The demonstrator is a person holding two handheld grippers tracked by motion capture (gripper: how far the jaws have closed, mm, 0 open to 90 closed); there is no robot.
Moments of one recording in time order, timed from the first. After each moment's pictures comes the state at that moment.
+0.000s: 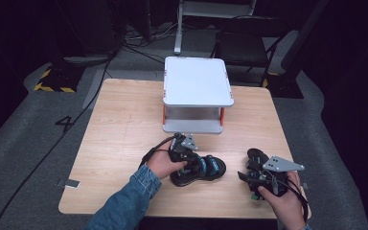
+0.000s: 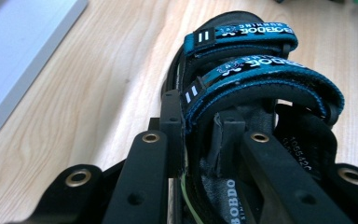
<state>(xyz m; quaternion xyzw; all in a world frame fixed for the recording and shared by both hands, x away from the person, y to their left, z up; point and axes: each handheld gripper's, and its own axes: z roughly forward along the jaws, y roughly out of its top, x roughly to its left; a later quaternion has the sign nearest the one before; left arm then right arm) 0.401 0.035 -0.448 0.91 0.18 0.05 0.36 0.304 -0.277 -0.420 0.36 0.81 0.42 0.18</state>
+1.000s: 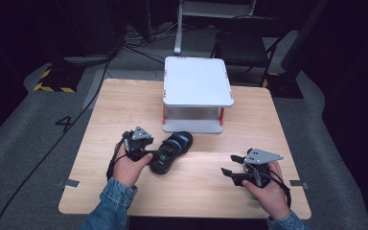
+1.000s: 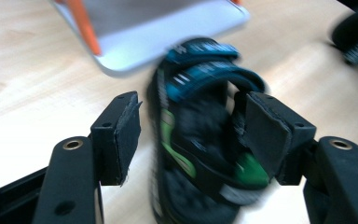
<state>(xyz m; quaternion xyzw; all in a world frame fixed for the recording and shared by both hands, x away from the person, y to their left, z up) 0.370 0.141 -0.430 0.80 0.42 0.10 0.42 0.328 -0.233 -0.420 0.30 0.84 0.43 0.16</state>
